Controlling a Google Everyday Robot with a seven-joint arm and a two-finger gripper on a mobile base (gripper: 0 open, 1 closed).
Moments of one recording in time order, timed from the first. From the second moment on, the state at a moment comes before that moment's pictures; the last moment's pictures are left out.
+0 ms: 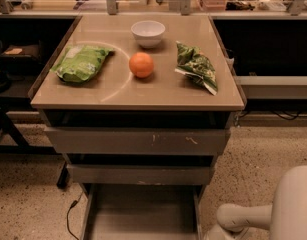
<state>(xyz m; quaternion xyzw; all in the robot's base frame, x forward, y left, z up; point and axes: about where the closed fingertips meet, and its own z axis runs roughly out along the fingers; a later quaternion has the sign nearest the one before) 0.273 -0.157 0.244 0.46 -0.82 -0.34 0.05</state>
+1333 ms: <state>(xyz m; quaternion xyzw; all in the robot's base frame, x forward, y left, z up) 0.225 -0.186 0.228 0.41 -0.83 -0.37 0.10</state>
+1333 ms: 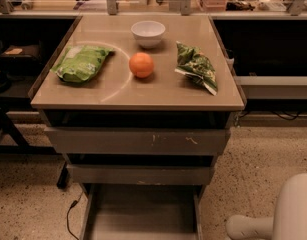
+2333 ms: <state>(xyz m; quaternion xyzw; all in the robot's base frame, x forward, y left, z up) 0.179 -0.261 0.315 0.33 -0.90 -0.29 0.01</state>
